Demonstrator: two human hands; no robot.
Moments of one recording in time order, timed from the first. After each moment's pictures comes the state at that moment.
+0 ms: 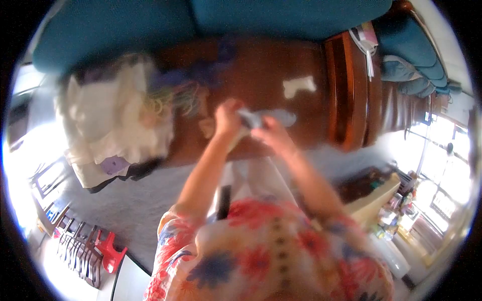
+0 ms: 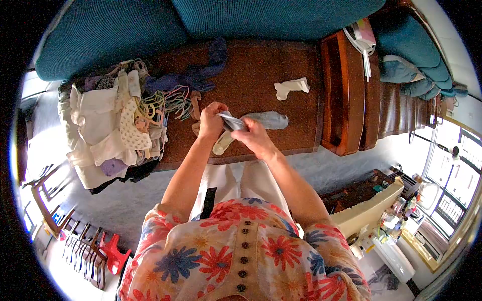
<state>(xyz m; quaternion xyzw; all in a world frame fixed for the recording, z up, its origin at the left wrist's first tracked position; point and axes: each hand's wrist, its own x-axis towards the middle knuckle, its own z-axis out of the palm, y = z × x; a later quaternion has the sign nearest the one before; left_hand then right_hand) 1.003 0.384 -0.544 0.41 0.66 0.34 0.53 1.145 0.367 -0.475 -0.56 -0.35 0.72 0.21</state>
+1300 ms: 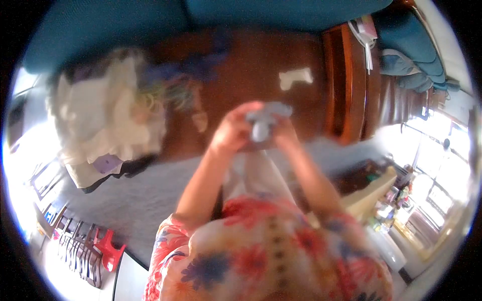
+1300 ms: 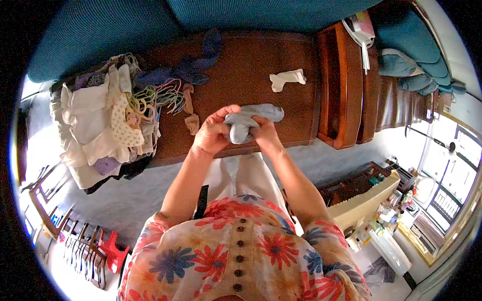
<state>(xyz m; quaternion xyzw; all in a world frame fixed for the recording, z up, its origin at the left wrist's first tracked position) 1.014 0.361 -0.493 -0.03 0.25 0.43 0.87 1.158 0.355 -0.455 -0.67 -0.30 0.62 0.29</state>
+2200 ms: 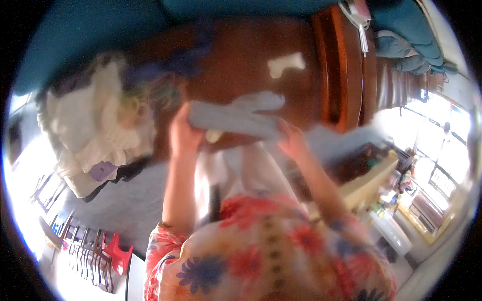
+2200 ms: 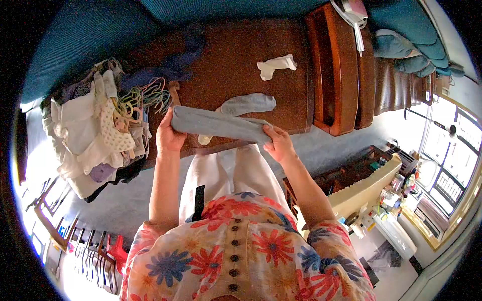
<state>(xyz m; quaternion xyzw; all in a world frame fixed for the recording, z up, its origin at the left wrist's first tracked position) 0.954 0.351 -0.527 -0.15 0.42 0.54 0.72 1.258 0.277 -0.532 -0.60 -0.28 0.67 0.33</state>
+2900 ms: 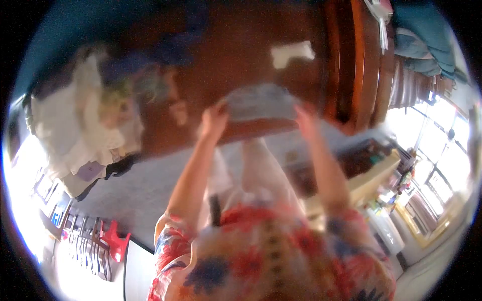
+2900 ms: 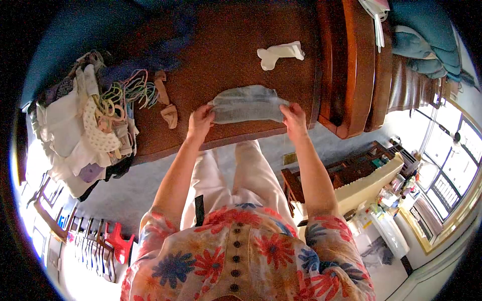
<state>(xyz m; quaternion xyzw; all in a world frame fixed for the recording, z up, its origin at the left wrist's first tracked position) 1.035 0.315 -0.656 0.32 0.68 0.15 0.64 1.326 0.309 -0.618 -0.74 -0.09 0.58 0.33</state>
